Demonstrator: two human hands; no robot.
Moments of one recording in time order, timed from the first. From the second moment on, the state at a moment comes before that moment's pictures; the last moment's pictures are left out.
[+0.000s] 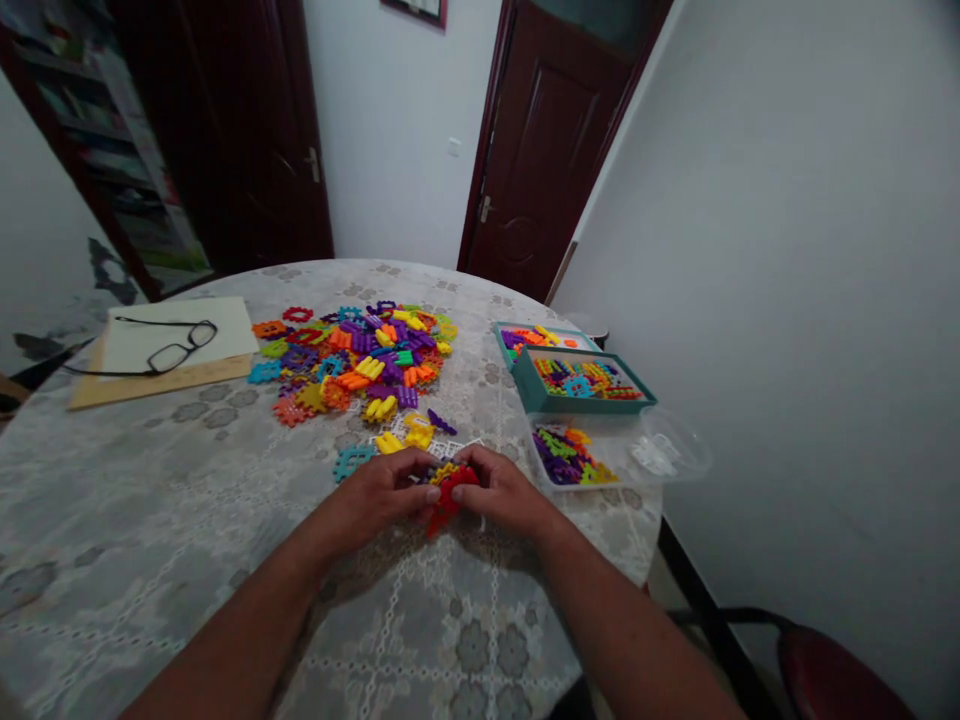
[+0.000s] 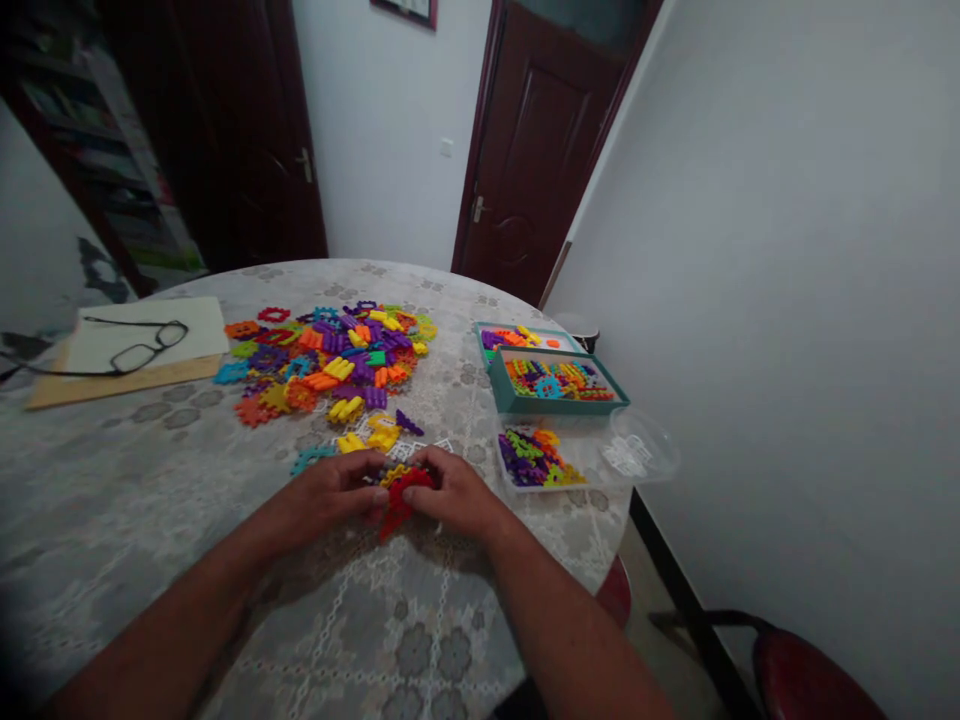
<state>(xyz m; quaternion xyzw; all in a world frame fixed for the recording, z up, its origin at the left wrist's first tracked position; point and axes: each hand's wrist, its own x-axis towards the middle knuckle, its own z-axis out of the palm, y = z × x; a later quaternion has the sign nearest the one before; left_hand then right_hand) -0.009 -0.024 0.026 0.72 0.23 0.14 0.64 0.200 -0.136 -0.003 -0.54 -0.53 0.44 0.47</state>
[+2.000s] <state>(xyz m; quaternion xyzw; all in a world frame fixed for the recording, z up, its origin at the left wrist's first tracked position) -0.023 -0.013 0.010 0.79 0.54 0.27 0.11 0.192 -0.121 0.003 -0.67 -0.70 0.05 0.26</state>
